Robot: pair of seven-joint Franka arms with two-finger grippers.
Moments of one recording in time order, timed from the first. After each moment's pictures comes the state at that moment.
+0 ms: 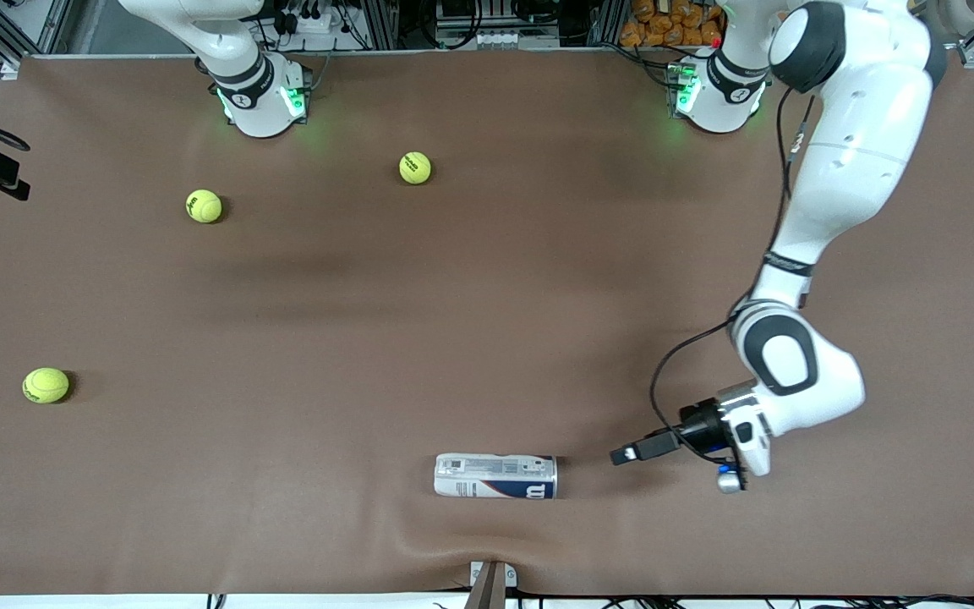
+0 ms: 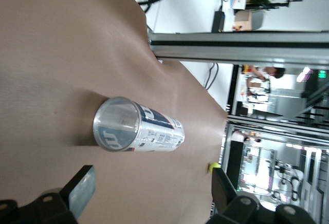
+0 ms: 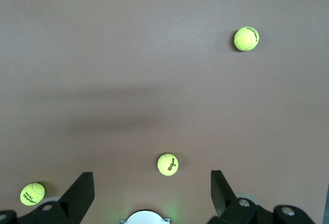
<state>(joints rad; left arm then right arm) -0.06 0.97 -0.26 -1.26 -1.32 2.33 0.43 0.00 -0.01 -0.10 -1.48 -0.04 1.38 -0.09</state>
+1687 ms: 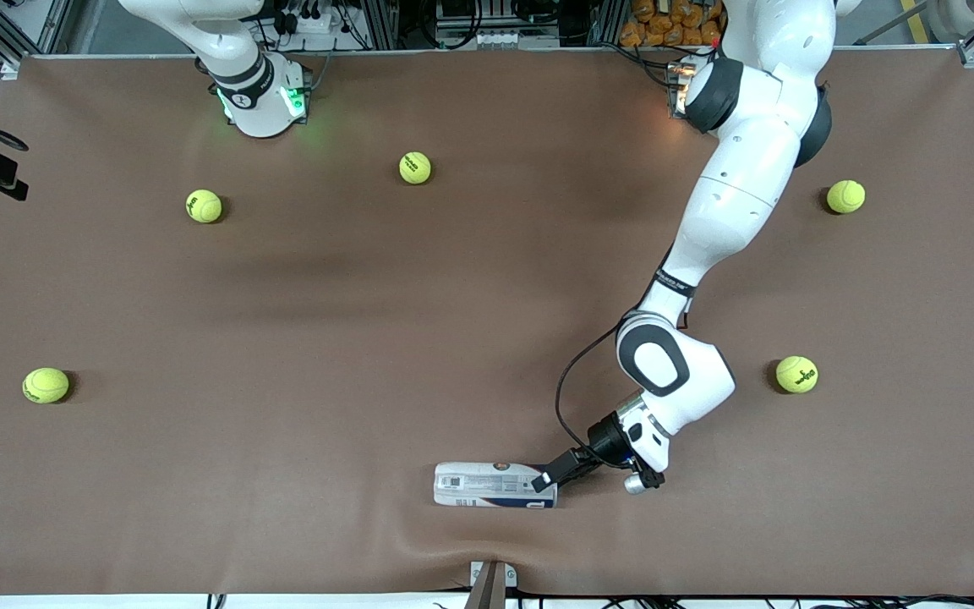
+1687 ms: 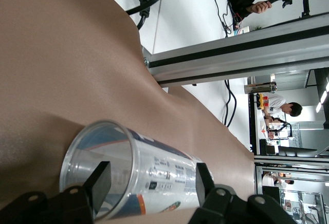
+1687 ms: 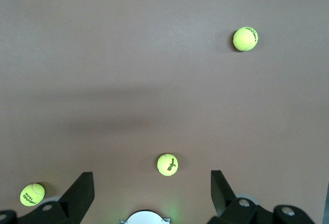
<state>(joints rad) -0.32 1.26 -0.24 -0.87 -1.37 2.71 0.47 0.00 -0.01 -0.11 -1.48 -0.04 1.38 -0.09</state>
